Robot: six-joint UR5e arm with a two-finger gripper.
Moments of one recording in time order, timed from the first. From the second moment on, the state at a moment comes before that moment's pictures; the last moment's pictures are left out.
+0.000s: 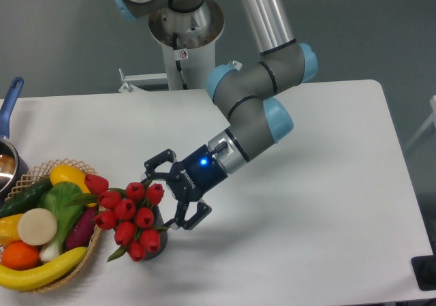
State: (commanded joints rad) arm 2.54 -1.98 -1.79 -0.76 0.37 1.36
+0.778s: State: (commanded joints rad) arm 2.70 -1.77 -1.79 -0.76 0.91 1.36
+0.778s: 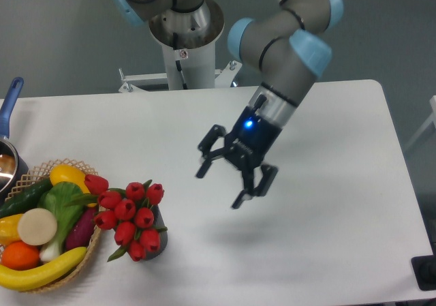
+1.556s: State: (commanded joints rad) arm 2.87 -1.55 -1.75 -1.05 1.26 1.64
